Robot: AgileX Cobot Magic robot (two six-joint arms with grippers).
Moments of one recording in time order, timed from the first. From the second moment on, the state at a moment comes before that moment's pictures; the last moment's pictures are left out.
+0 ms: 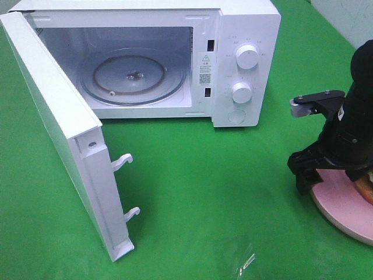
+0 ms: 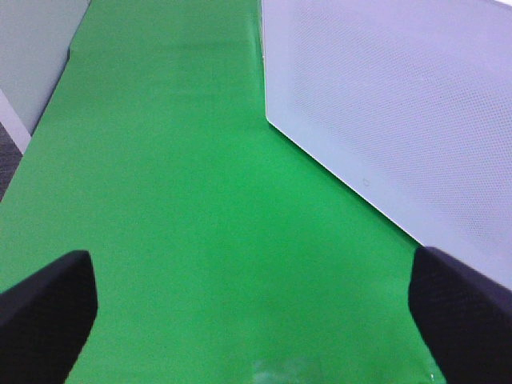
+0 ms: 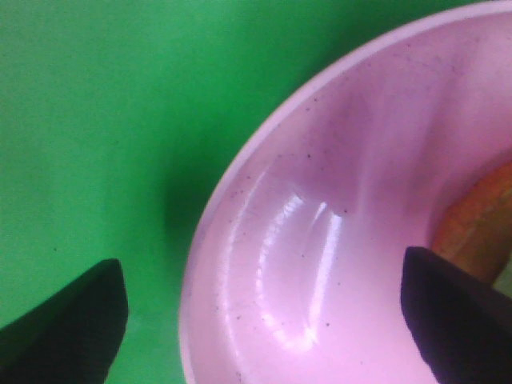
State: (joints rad) left arm 0.05 -0.01 -0.50 -0.09 1.05 0.13; right arm 0.22 1.76 -0.88 -0.16 0.63 0.09
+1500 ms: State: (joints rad) left arm 0.05 -0.01 -0.50 -0.09 1.05 0.13; right arm 0.23 1.88 -0.89 -0.15 0.62 0.14
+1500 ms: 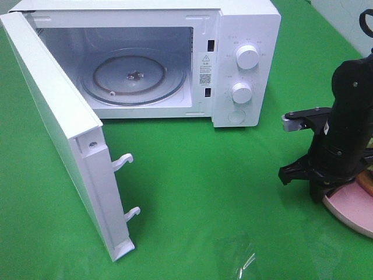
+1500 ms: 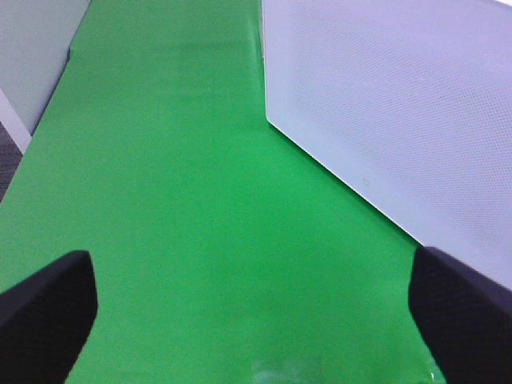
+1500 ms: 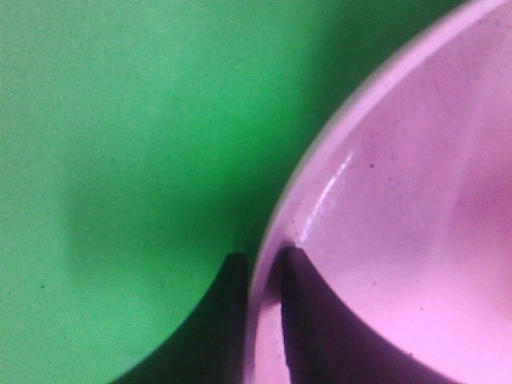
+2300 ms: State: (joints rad) left arm 0.05 -0.01 -0.50 -0.09 1.05 0.13; right arm 0.37 1.83 -0.88 -0.44 0.78 0.40
